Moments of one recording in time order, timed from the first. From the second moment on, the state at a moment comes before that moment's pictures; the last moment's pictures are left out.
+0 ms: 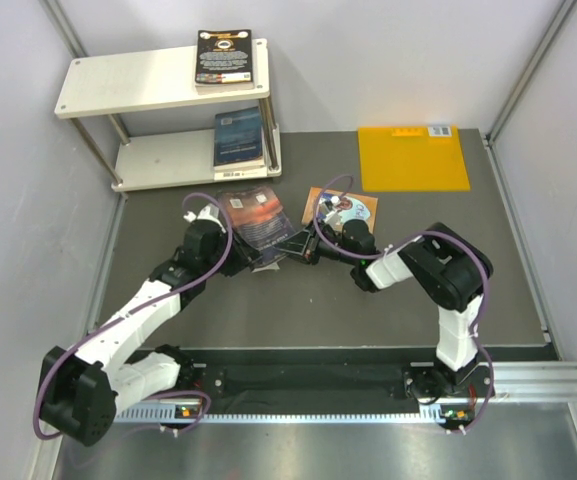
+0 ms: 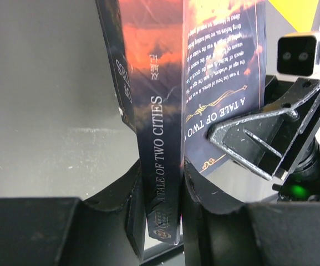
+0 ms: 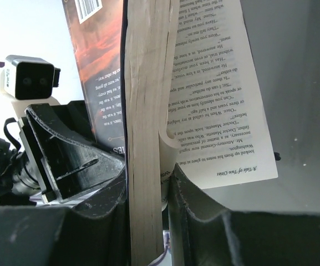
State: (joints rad) left arm -0.42 1.04 0.64 -0.21 0.10 -0.92; right arm 0.69 1.92 0.75 1.10 -0.51 1.32
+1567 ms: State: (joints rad) left arm -0.39 0.95 1.22 -0.48 0.27 -0.46; right arm 0.74 1.89 0.65 1.00 -0.68 1.12
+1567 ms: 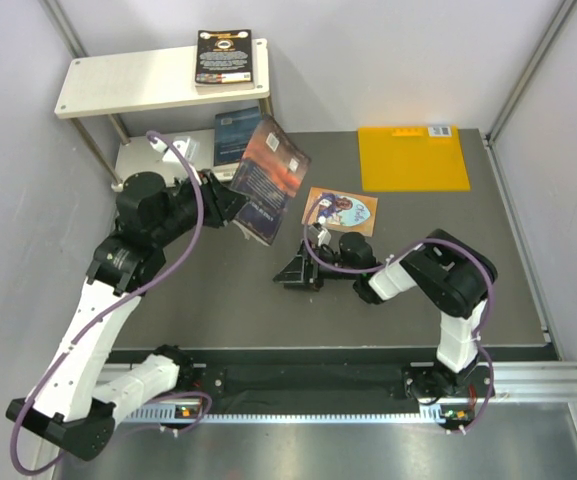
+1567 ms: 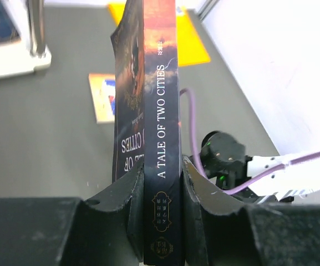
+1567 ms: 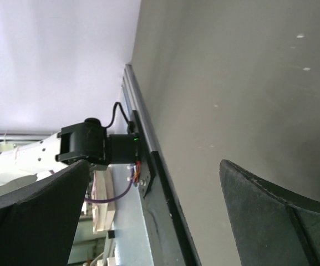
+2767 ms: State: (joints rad) left arm -0.04 1.54 1.70 -0.02 0.25 -0.94; right arm 0.71 1.91 0.61 1.03 -0.65 1.10
